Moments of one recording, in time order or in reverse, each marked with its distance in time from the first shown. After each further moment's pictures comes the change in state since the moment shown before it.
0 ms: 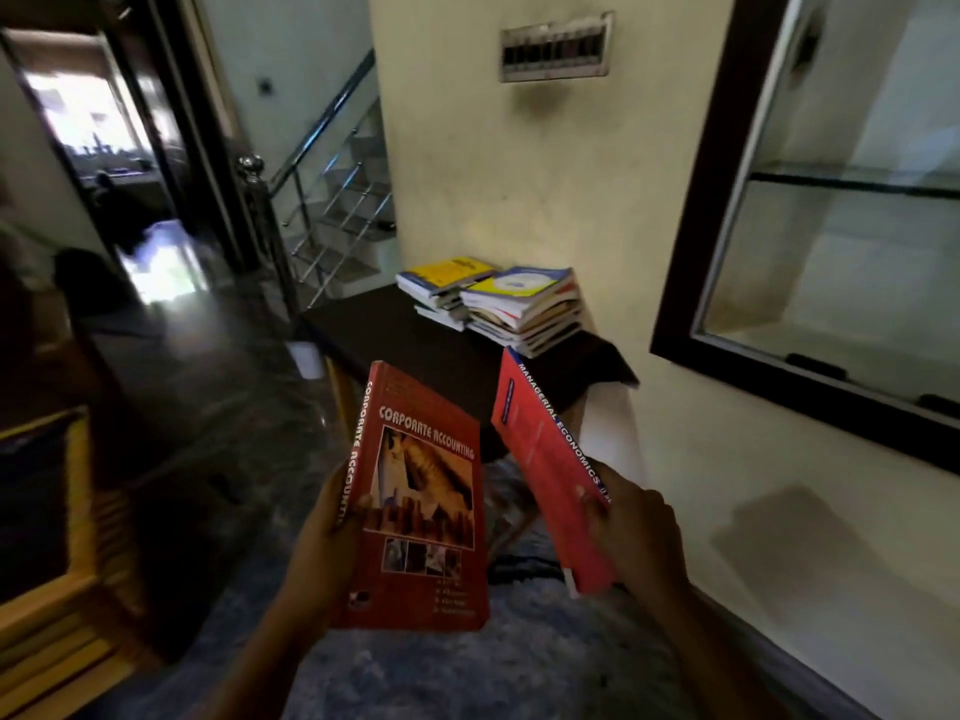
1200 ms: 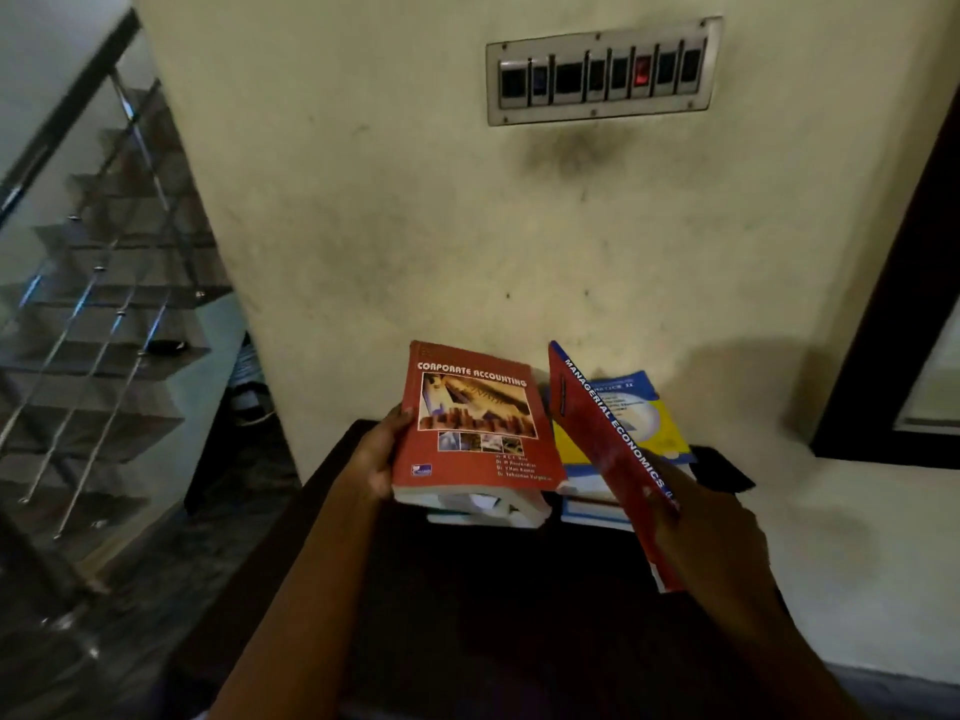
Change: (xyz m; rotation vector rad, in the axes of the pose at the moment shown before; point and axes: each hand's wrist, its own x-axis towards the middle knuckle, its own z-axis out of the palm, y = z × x) left_hand 0.821 0.083 -0.012 -0.318 -0.846 -0.383; right_hand 0.495 -0.265 0.183 -0.173 0.449 0.572
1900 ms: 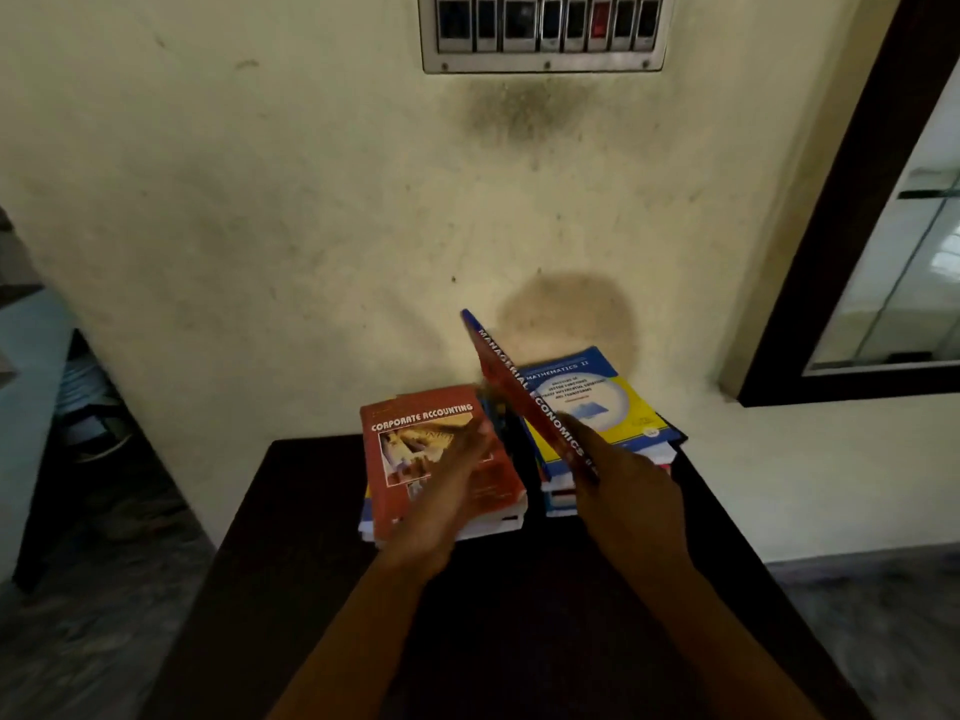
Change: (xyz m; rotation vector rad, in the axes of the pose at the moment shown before) left_hand 0.015 -0.030 0.029 0.276 -0.401 0.041; right_hand 0.034 -0.097 0.054 -0.006 0.118 0.071
